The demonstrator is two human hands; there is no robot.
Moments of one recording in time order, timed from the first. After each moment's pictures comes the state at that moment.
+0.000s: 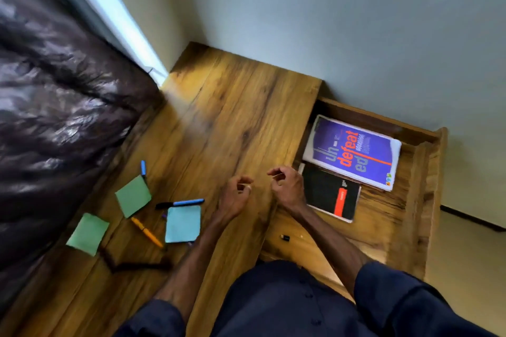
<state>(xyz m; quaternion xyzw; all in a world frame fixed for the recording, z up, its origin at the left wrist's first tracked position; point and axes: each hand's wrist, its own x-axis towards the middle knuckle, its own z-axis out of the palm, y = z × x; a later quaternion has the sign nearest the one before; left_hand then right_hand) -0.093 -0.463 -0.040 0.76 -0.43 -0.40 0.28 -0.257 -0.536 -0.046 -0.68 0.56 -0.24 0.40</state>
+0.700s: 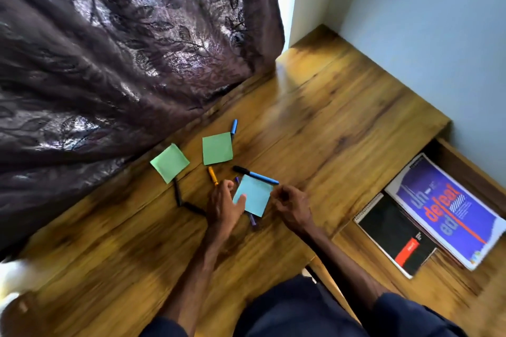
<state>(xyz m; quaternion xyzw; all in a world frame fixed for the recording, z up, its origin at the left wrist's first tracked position) 0.013 -0.295 -0.057 0.92 -0.18 -0.22 0.26 -0.127 -0.434 -0.059 -0.78 0.39 -0.07 0.48</state>
